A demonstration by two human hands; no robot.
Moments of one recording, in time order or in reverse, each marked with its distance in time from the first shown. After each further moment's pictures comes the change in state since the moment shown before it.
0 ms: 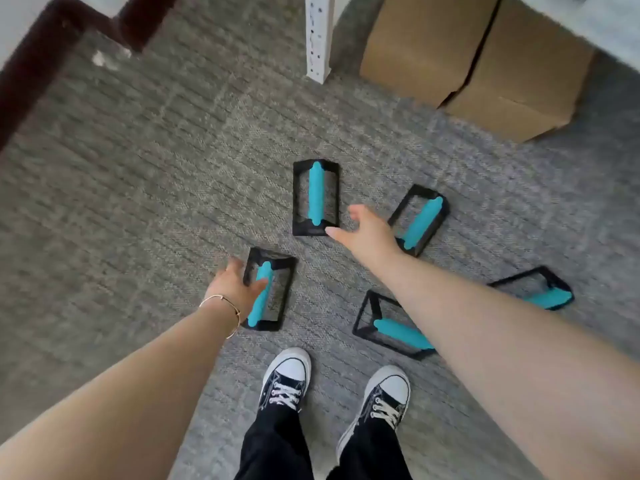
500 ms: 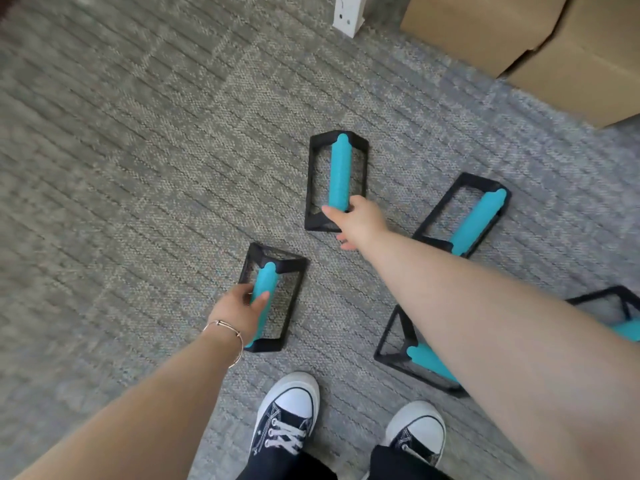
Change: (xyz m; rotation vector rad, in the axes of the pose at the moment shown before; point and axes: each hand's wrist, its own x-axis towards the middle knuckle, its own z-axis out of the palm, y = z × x) left_hand 0.074 -0.051 0.086 -0.262 0.010 -0.096; right_hand 0.116 0.029 0.099 0.181 0.004 0.164
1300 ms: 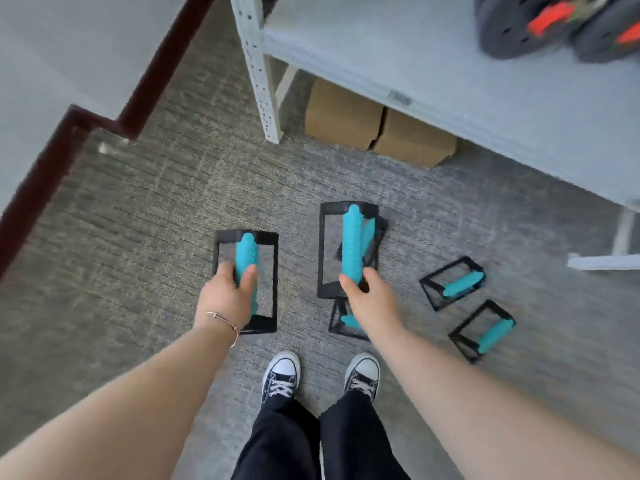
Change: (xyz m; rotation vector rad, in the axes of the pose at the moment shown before) left_hand -0.272 0.165 -0.161 0.131 0.205 0.355; right_hand -0.339 -0.040 -0.182 0.038 0.259 0.041
